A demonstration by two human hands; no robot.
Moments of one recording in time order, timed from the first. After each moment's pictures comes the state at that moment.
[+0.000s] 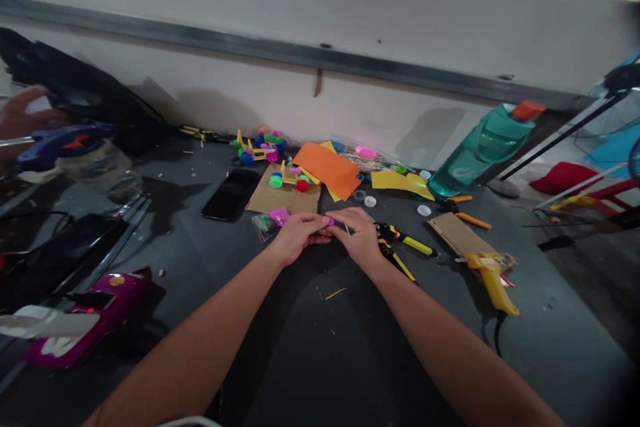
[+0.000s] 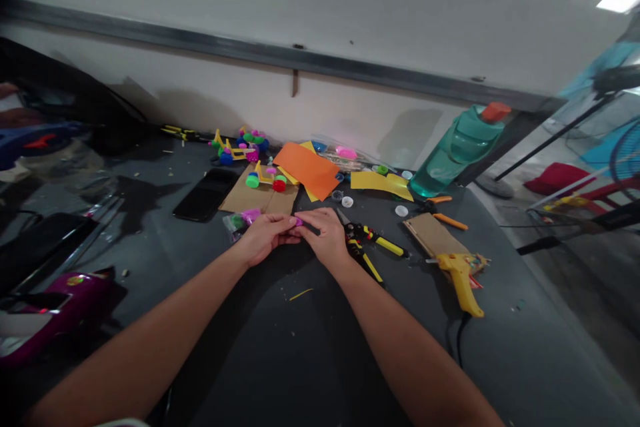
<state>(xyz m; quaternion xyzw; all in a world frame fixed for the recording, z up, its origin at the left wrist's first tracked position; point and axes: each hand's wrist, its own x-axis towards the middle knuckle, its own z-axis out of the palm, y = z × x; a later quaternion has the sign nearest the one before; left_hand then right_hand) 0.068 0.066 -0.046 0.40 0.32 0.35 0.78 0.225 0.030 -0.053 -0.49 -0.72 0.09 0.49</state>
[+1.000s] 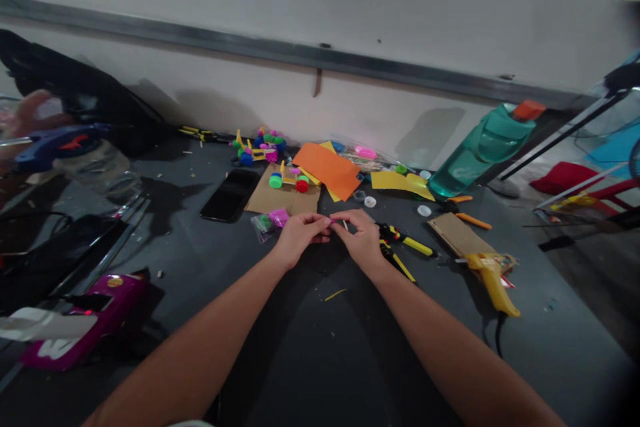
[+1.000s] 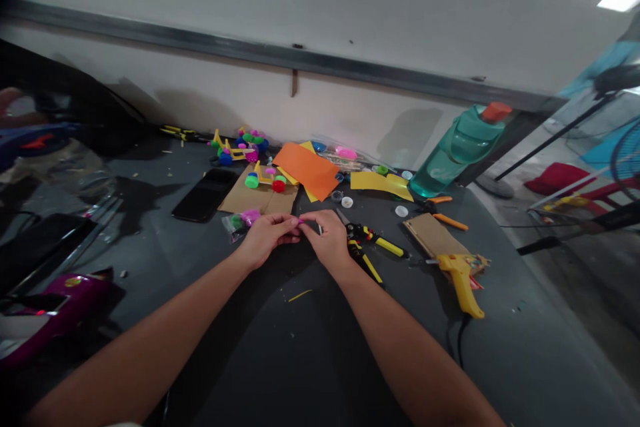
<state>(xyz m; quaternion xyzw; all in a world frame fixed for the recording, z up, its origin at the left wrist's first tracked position) 0.073 0.063 -0.048 0.42 0.36 0.39 0.74 0.224 0.026 -0.051 -0.54 -0.67 0.10 0.50</state>
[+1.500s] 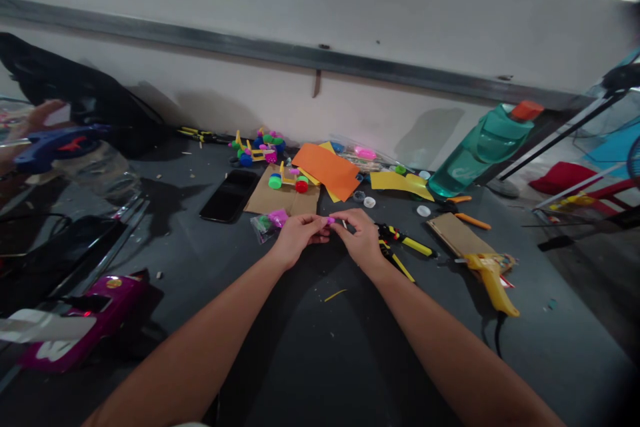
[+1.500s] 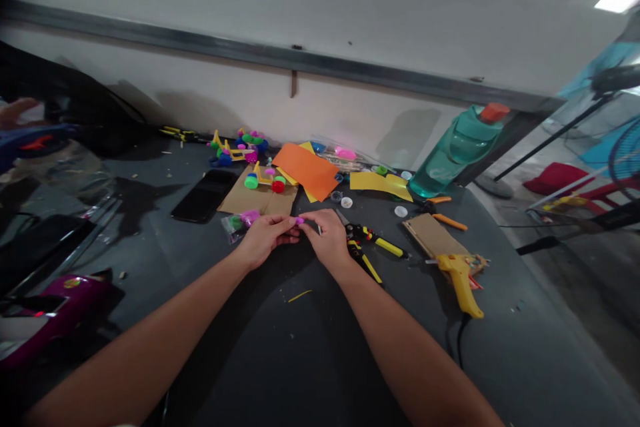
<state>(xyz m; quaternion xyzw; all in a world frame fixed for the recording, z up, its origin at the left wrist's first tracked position) 0.071 0.064 -0.050 0.42 0.36 0.38 0.74 0.226 0.028 -0.050 -0.53 -0.69 0.09 0.49</state>
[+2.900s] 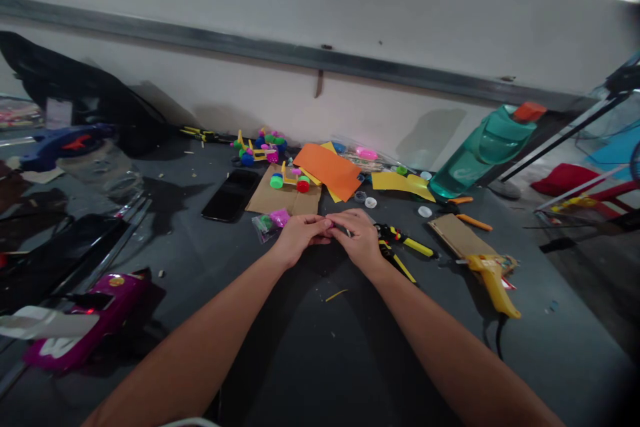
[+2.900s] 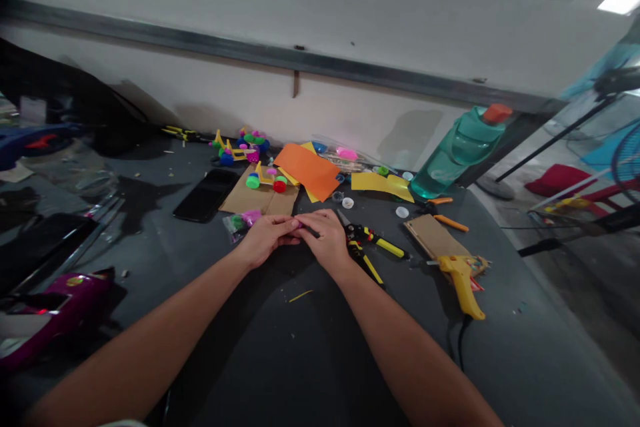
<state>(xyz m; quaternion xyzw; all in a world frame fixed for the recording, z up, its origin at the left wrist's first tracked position) 0.071 0.065 -0.047 0.41 0.35 0.36 0.76 0.224 0.028 -0.051 -0.48 -0.73 0.06 0.48</state>
